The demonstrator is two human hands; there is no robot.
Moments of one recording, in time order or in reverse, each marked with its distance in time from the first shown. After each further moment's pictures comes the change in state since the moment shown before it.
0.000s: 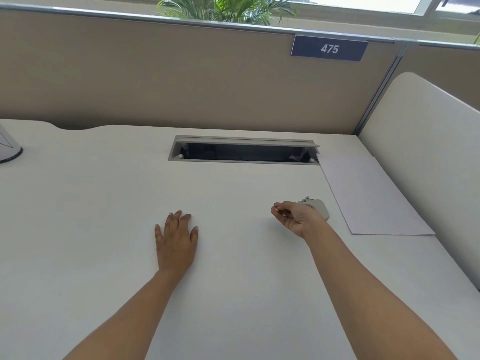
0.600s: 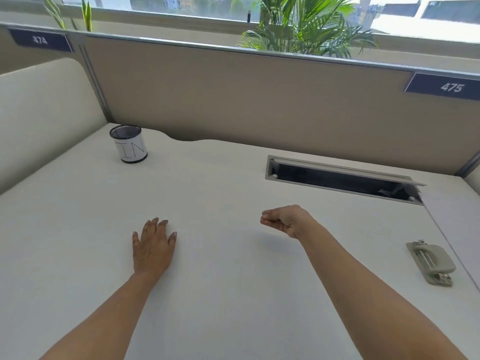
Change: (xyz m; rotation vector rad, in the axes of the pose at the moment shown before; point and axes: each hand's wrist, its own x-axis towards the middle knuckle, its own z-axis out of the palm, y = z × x) left_hand 0.016 -0.240 -0.131 0.081 0.081 -0.281; right_hand -0.050 0.103 0.232 -0.530 -0.281 0.038
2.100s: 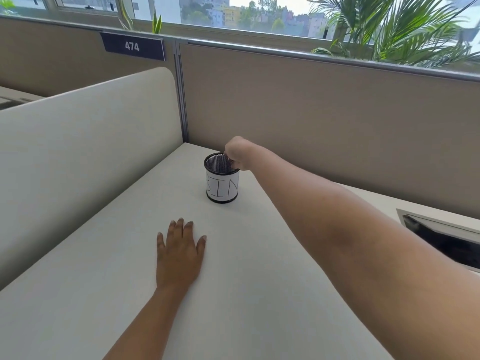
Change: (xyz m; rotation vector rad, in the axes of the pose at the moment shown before) left_hand 0.209 -0.167 -0.026 0.048 0.170 -0.021; right_hand 0.147 -0.149 0.439 -0.824 -0.099 -0.531
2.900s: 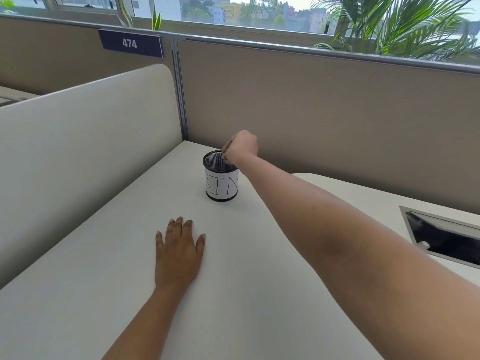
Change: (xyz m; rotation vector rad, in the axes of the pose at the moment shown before) left_hand 0.001 0.001 0.000 -0.009 0.009 -0.012; right_hand 0.014 0.012 0.011 0.019 0.236 -0.037
